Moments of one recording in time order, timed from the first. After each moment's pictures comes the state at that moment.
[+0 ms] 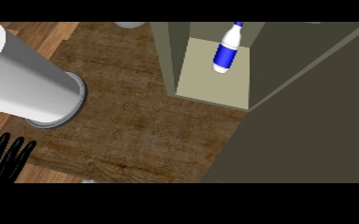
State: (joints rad) left arm 0.39 0.94 -0.36 -1.72 0.91 -0.27 -0.87; right arm 0.21 -0.58 0.73 -2.43 -0.11 0.18 0.05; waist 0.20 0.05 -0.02
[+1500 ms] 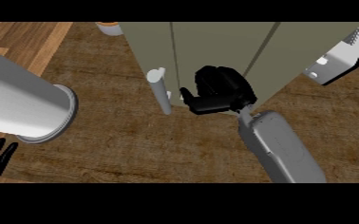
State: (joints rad) left arm 0.44 0.97 -0.27 -1.68 0.98 -0.34 -0.82; right arm -0.55 -0.12 0.34 -1.35 -0.38 0.00 0.30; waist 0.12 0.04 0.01
